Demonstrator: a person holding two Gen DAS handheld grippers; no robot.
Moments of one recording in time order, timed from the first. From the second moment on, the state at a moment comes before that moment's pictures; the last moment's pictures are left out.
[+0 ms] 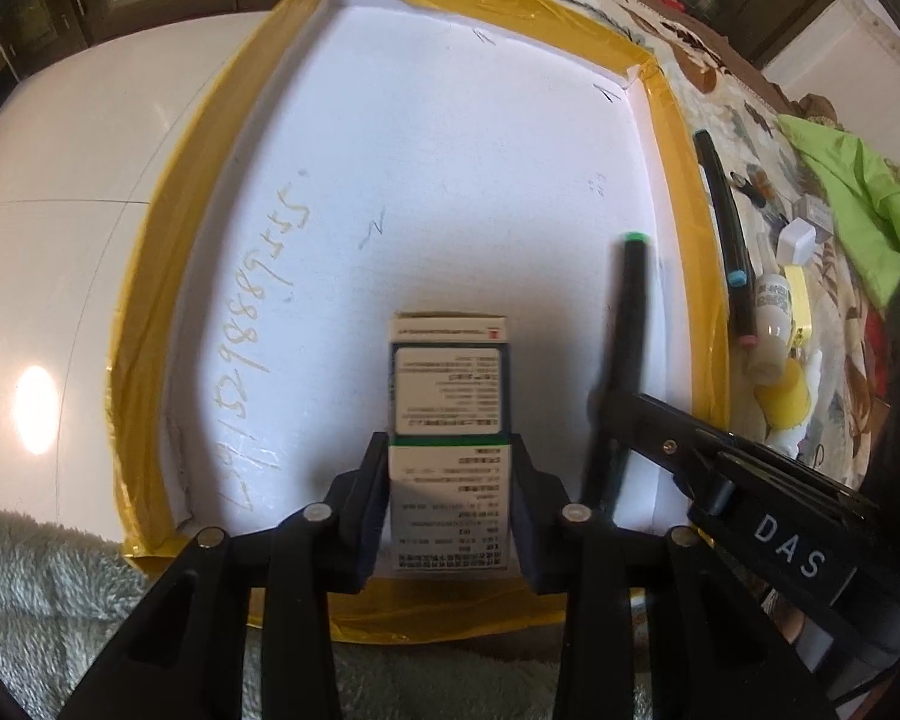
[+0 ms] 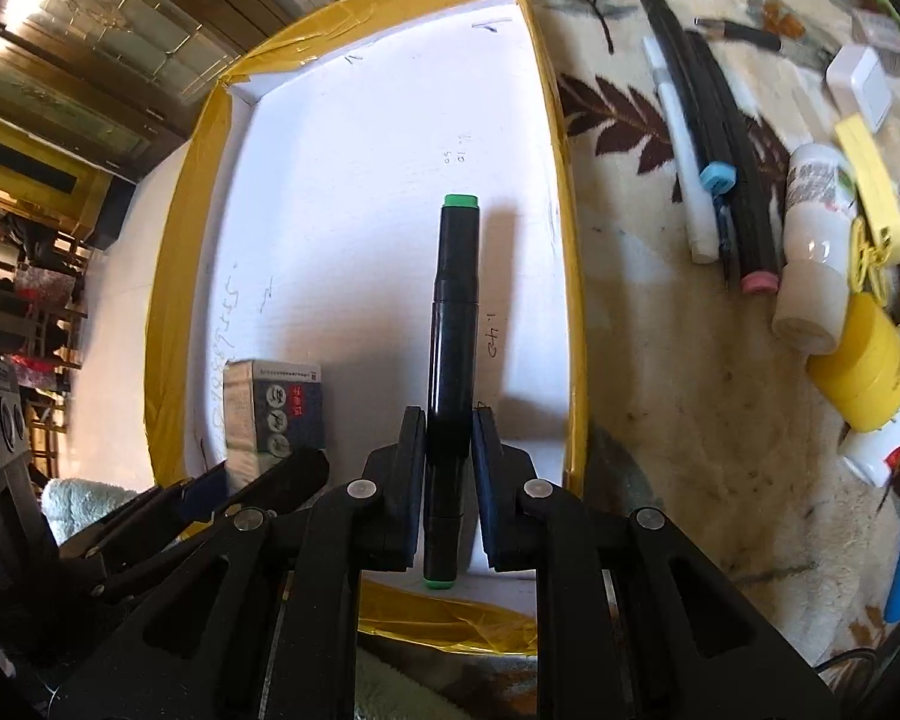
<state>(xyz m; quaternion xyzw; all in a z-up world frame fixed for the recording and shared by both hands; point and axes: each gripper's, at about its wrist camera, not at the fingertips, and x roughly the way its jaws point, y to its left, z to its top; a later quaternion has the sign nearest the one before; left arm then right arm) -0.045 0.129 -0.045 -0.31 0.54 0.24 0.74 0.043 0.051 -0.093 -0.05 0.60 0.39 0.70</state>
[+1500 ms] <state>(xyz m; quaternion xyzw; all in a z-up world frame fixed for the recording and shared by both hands) -0.047 0.074 0.035 -0.22 0.43 0.16 0.86 0.131 -0.159 -0.123 -0.10 0.71 0.19 0.68</state>
